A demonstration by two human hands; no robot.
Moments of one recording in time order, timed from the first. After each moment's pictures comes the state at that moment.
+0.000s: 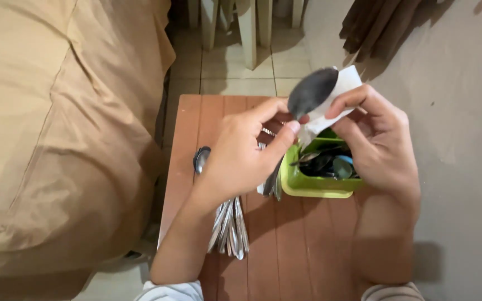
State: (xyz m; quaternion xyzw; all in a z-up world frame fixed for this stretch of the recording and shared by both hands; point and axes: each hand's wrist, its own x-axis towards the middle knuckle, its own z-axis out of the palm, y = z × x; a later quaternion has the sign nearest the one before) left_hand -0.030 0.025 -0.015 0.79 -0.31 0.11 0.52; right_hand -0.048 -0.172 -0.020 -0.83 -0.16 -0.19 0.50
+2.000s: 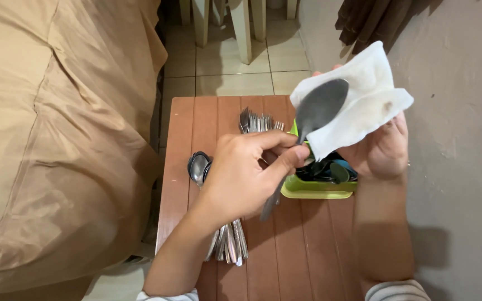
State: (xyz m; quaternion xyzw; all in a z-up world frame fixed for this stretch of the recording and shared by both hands) left_hand -0.032 0.010 -0.021 0.79 -0.26 0.02 0.55; right_hand -0.003 -0.203 -0.074 -0.47 -0.23 -0.08 0.85
